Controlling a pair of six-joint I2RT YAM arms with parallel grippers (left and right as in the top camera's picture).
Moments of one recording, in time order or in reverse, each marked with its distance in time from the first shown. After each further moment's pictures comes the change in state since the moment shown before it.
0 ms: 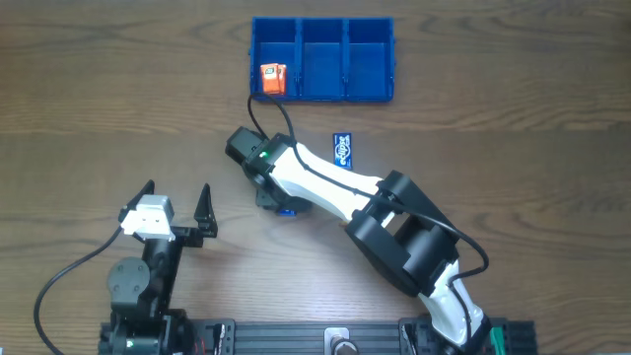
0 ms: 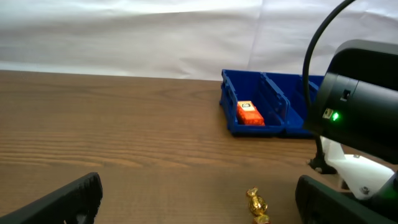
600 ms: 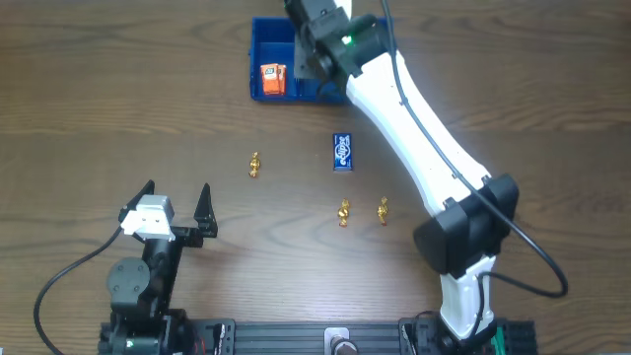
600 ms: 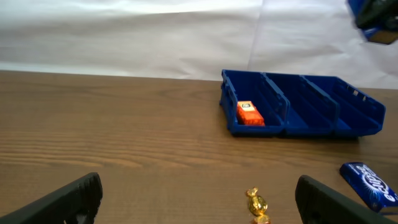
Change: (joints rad) left arm 0.000 0.000 0.000 0.000 0.000 0.000; right arm -0.332 -0.074 0.589 -0.125 0.196 -0.397
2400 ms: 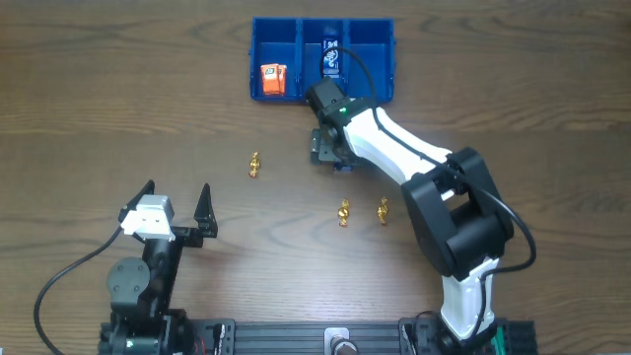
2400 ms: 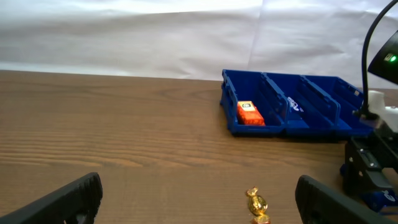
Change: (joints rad) left arm 0.000 0.000 0.000 0.000 0.000 0.000; right arm -0.011 -0.025 -0.740 0.301 -0.100 0.072
